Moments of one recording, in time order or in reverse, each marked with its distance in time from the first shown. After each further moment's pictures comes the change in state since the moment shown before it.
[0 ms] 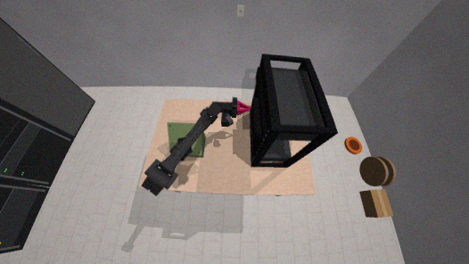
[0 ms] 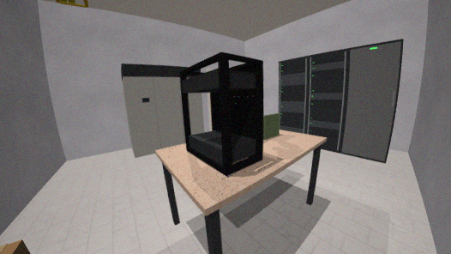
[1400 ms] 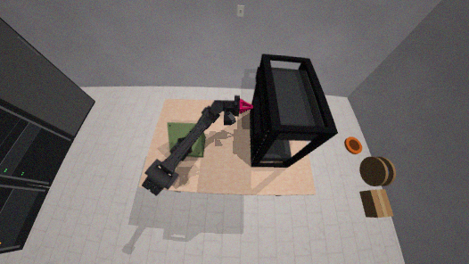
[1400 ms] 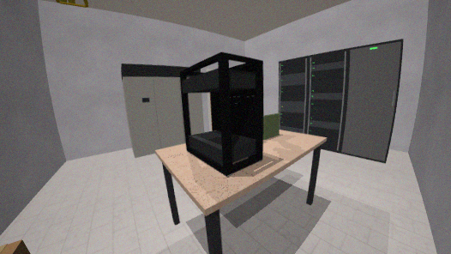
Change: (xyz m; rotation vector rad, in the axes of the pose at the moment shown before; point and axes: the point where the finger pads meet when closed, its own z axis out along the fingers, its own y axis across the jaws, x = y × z) arm 0.001 0.014 0.011 -0.005 0.011 -0.005
